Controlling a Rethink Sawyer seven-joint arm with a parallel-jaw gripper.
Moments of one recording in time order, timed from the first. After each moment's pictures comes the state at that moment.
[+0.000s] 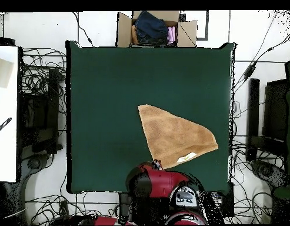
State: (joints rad) arm -0.16 -0.55 -0.19 2.08 -0.30 0.04 1.22
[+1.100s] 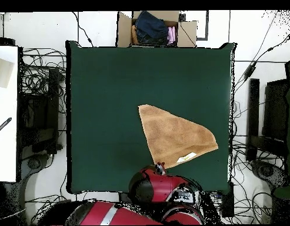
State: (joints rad) arm -0.14 -0.48 -0.26 2.07 -0.32 -0.08 1.22
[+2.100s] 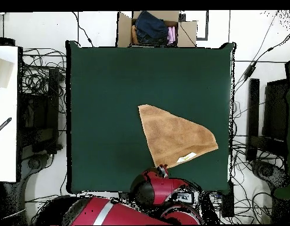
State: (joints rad) arm -0.12 -0.44 -0.30 2.07 -0.32 -0.12 1.22
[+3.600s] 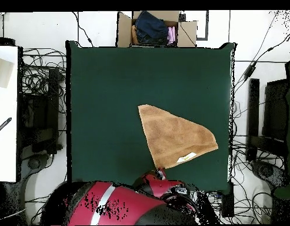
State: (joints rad) arm -0.12 -0.35 -0.30 2.07 -0.32 -0.19 1.22
